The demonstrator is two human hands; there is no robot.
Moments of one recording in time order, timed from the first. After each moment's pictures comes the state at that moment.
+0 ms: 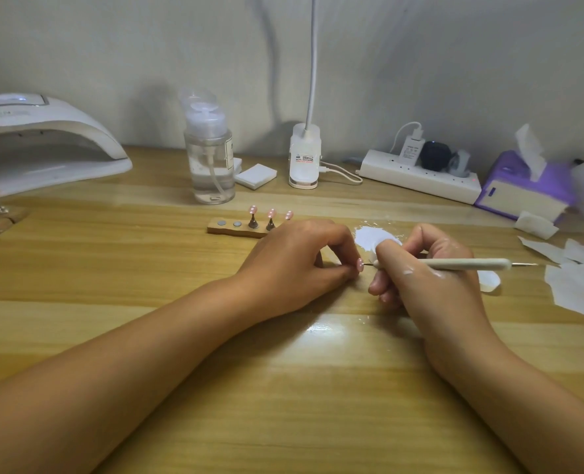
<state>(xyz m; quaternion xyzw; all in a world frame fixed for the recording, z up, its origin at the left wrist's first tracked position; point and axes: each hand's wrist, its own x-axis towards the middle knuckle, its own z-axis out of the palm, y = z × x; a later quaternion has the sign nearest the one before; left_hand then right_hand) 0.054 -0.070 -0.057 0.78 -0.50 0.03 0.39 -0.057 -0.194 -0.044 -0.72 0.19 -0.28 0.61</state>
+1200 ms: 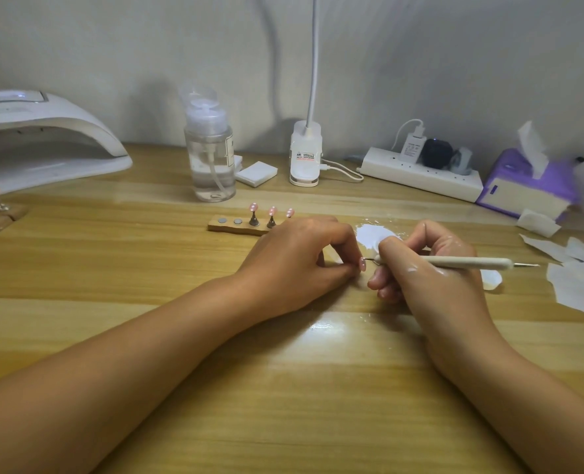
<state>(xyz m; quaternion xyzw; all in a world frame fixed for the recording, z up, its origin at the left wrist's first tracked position) 0.052 -0.069 -0.057 0.78 -0.50 0.04 0.37 -0.057 -0.193 -0.044 -0.71 0.19 -0.29 0.61</state>
